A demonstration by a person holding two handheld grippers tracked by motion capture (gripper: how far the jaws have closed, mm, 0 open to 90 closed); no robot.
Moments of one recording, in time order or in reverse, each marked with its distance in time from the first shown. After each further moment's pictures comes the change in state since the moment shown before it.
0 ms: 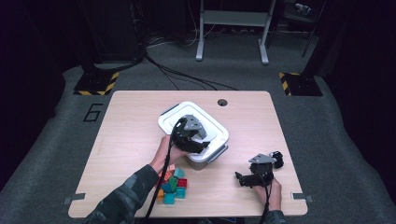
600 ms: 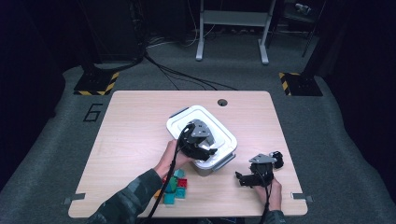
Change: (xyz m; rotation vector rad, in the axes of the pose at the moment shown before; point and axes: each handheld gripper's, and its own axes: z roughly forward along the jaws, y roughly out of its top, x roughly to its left) left arm -0.025 0.005 0.003 0.003 -0.056 0.059; right arm 0.000 0.000 0.000 -0.001 0.000 0.012
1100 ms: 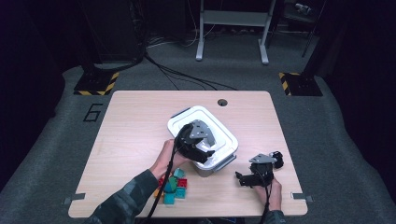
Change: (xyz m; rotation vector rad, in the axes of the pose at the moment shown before) left arm 0.000 0.001 -0.018 0.014 0.059 0.031; right arm 0.000 0.000 0.000 0.000 0.001 0.004
